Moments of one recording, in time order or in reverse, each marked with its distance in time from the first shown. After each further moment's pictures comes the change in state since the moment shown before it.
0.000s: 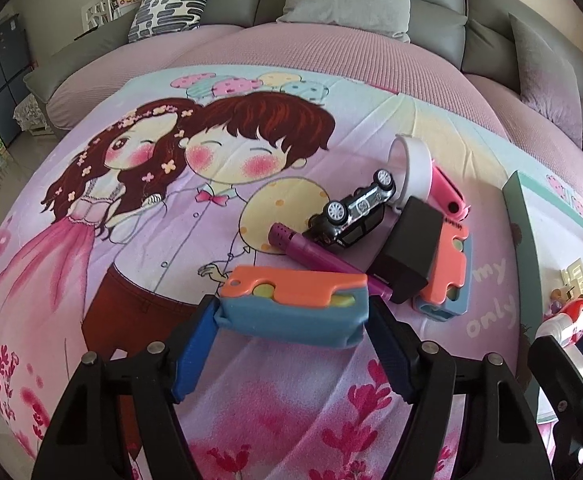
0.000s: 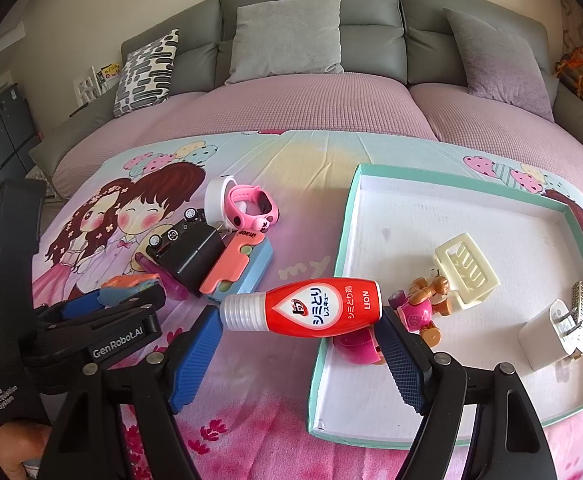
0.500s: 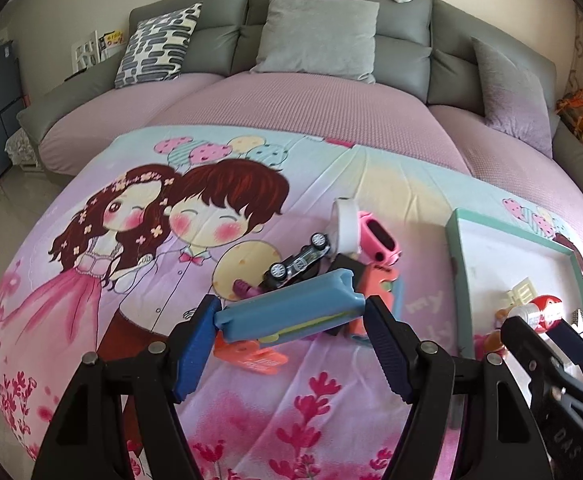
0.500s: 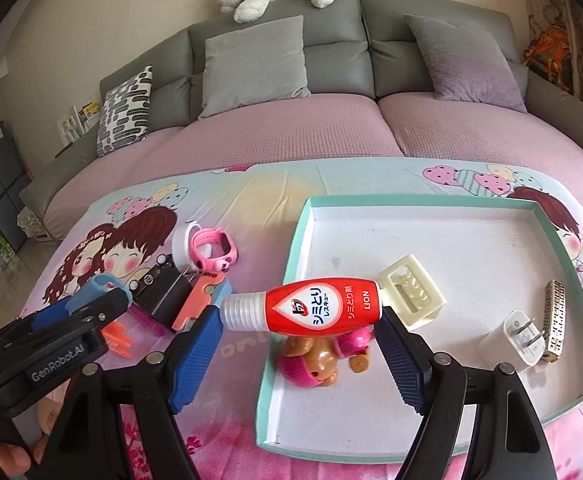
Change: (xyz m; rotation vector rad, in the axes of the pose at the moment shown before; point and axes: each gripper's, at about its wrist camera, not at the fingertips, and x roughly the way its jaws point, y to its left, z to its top) left arm -0.052 -0.028 0.012 0.064 -0.148 -0.058; right arm -0.021 -0.044 0.013 0.112 -0.083 -0.029
